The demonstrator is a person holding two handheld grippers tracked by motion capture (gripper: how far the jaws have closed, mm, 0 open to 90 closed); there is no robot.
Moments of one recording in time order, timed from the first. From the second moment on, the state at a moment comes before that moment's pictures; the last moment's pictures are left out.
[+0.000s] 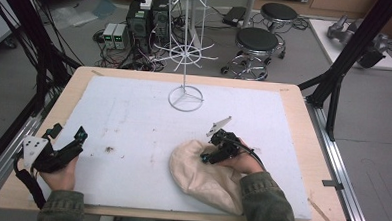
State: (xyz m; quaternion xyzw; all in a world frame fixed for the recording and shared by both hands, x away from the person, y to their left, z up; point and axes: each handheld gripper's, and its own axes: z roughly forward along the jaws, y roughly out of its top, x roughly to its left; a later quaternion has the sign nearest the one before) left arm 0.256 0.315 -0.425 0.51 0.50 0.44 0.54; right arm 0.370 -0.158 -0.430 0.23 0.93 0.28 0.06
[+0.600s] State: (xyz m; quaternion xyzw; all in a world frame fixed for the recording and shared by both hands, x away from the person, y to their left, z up) left arm 0.256 0.315 -0.425 0.51 0.50 0.44 0.55; right arm 0.365 -0.157 -0.420 0.28 0.92 0.28 0.06
